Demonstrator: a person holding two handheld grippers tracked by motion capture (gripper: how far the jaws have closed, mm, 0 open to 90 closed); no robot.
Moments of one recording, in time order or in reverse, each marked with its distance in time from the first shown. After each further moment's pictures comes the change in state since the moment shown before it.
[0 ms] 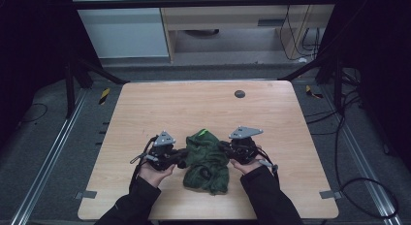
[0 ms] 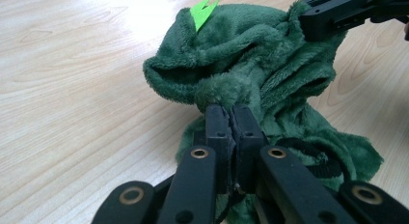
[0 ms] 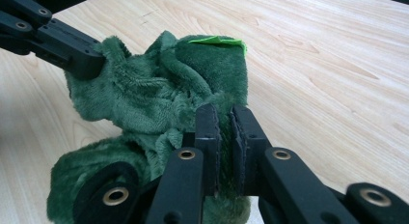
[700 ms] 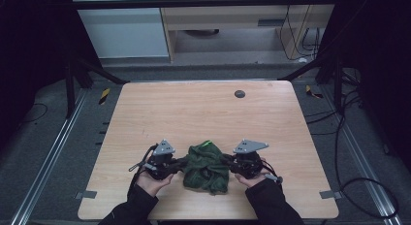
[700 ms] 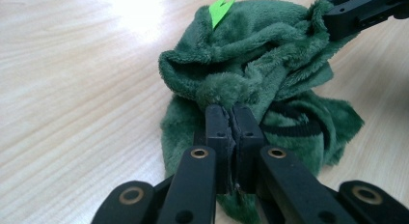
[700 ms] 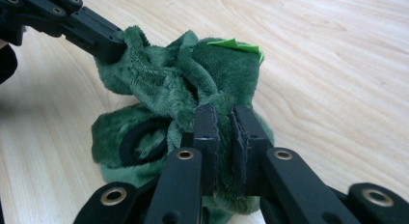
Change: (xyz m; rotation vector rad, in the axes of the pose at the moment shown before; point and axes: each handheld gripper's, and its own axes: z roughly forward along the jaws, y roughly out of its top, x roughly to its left) left arm -0.011 -0.020 -0.005 0.048 -0.030 0.023; right arm 0.017 -0.029 -0.019 0.005 0.057 -0.014
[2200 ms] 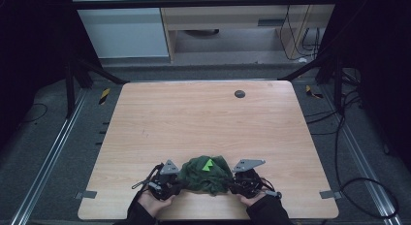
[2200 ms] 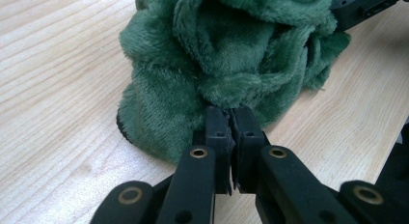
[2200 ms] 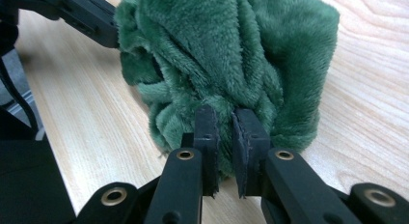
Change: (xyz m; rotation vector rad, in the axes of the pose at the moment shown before) left arm -0.029 -0.040 0.009 0.151 -0.017 -0.010; right arm 0.022 -0.046 0.004 0.154 0.085 0.082
